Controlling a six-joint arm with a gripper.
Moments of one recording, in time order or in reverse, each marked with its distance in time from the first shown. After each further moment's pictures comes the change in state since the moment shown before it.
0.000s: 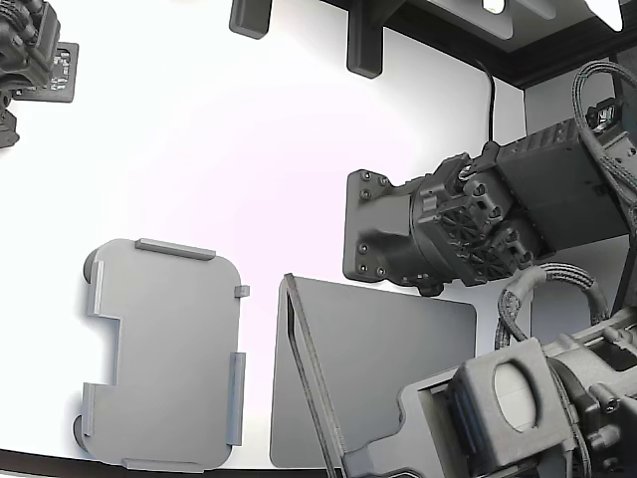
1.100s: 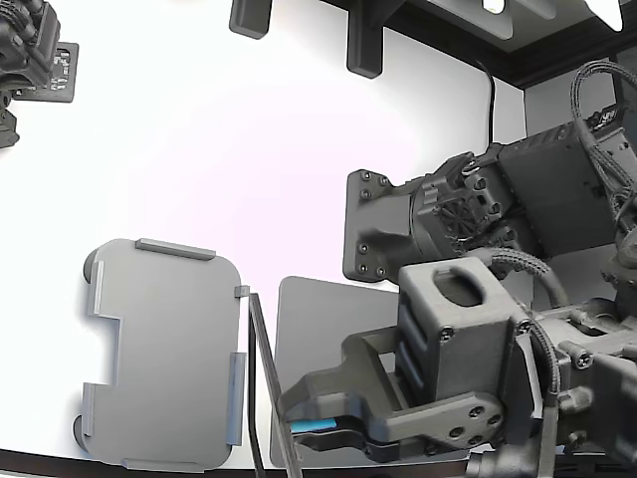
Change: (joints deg) arm -7.3 -2.4 1.1 -10.0 4.1 31.3
